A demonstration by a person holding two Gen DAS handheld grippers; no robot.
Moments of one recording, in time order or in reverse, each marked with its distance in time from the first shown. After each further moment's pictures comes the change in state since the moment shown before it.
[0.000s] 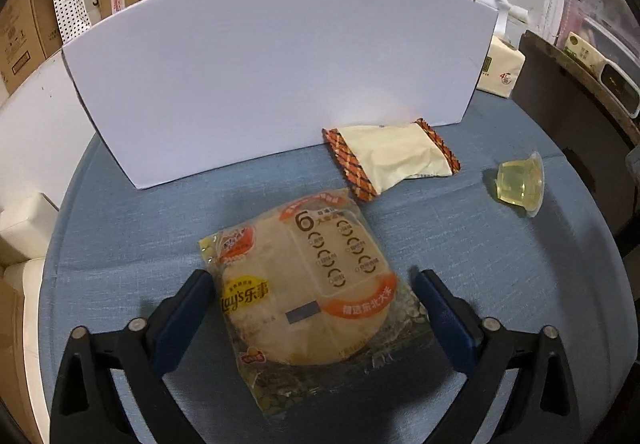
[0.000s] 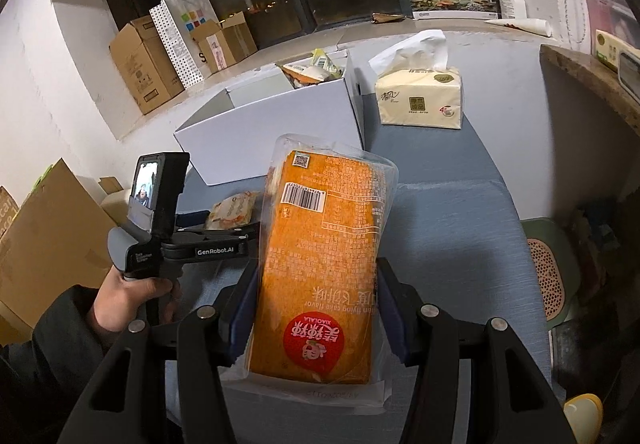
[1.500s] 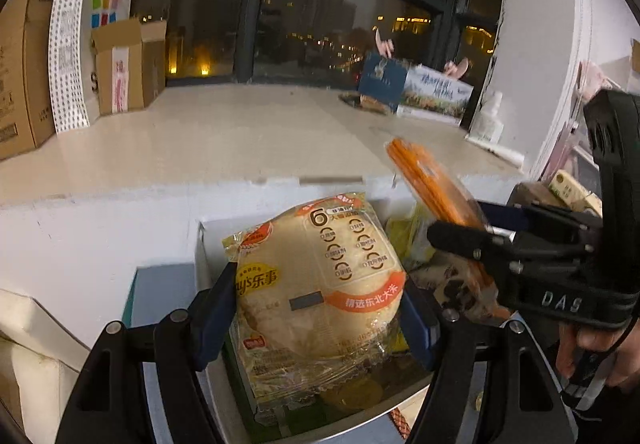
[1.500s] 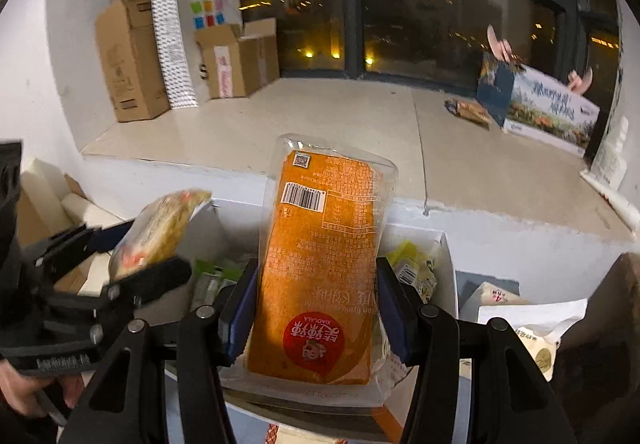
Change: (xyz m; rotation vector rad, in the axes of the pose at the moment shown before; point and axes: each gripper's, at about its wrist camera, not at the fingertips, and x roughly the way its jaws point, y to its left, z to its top) left arm -0.046 0.119 0.197 -0.074 -0.261 -0.158; right arm 0.175 0.098 0.268 -0.243 -0.025 -0.102
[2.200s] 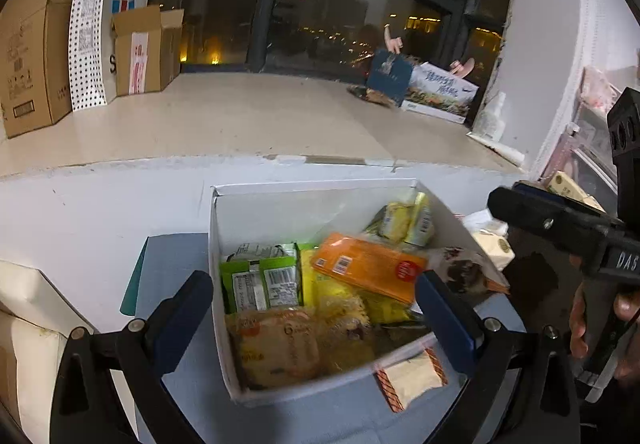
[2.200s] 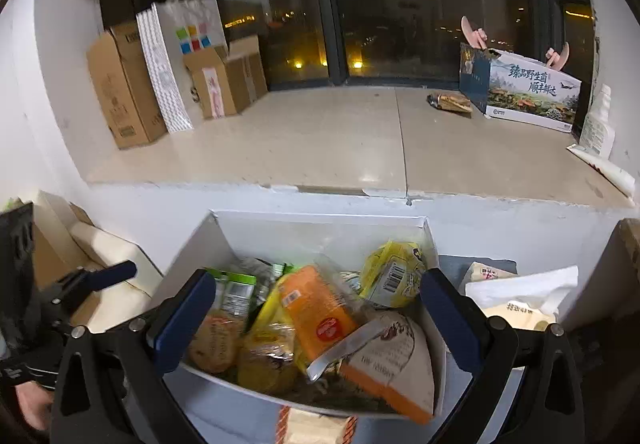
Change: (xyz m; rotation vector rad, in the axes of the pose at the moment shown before) left arm -0.041 -0.005 -0.024 -0.033 -0.008 0.013; right arm -0.041 -0.016 -0.012 0.098 -0.059 0.034
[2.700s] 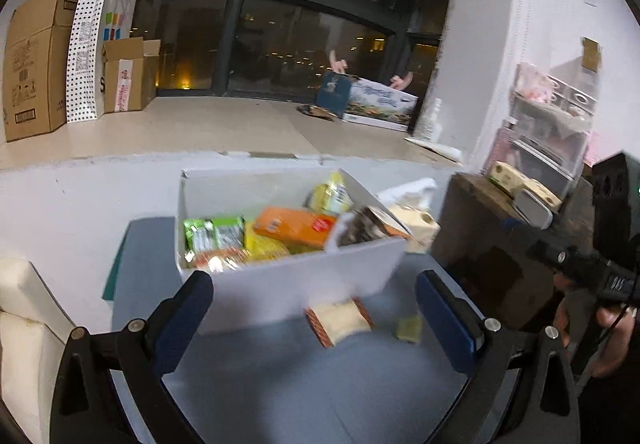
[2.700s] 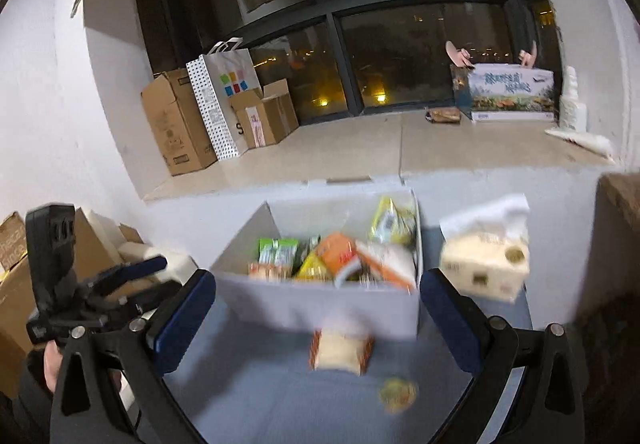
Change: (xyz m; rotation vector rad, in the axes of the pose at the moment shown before) left arm -0.098 -0.050 -0.081 0.043 -0.096 -0.124; right arm -0.131 -0.019 -0.101 0.055 -0.143 0.127
